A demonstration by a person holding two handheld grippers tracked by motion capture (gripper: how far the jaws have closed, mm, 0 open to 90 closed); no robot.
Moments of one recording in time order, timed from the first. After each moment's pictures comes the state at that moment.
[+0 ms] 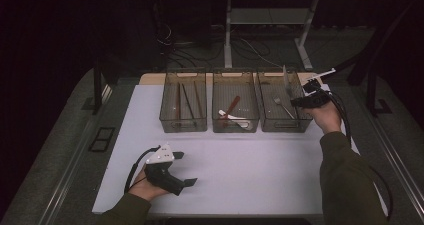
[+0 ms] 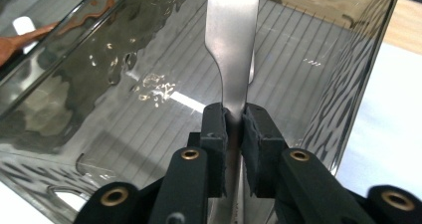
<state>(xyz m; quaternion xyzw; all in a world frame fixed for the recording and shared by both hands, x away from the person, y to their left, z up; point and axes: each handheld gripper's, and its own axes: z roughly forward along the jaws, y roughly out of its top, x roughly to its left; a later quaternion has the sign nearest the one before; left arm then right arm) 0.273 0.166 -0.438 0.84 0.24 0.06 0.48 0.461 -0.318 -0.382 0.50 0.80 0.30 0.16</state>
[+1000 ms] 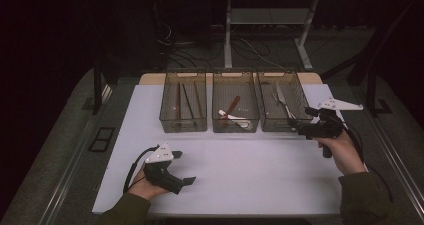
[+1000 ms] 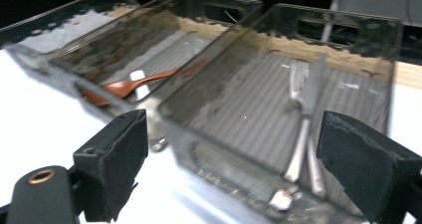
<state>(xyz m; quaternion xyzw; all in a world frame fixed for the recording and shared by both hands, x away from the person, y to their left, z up) 0.274 0.169 -0.439 0.84 0.26 0.07 0.47 0.348 -0.315 -0.383 0.44 0.73 0.48 0.20</state>
